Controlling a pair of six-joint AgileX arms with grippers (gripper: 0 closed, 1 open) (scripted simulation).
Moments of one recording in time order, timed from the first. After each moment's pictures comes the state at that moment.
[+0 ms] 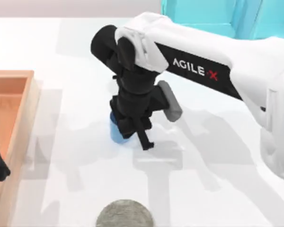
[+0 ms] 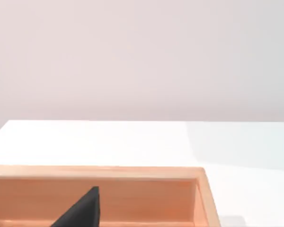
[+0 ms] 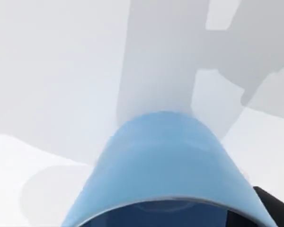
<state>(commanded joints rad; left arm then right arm) 0.00 0.00 0.00 0.00 0.00 0.00 0.76 2.46 2.16 -1.20 -0.15 2.03</state>
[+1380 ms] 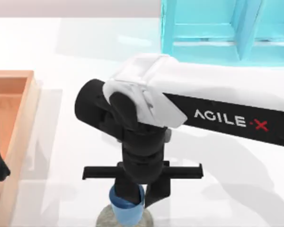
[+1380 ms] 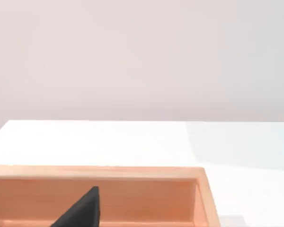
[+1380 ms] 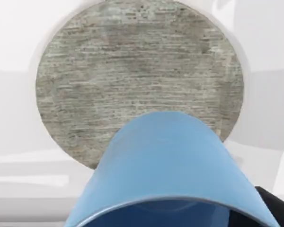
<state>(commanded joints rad) 0.00 0.00 0.00 0.00 0.00 0.00 0.99 2.09 1.68 -1.27 -0.15 1.01</state>
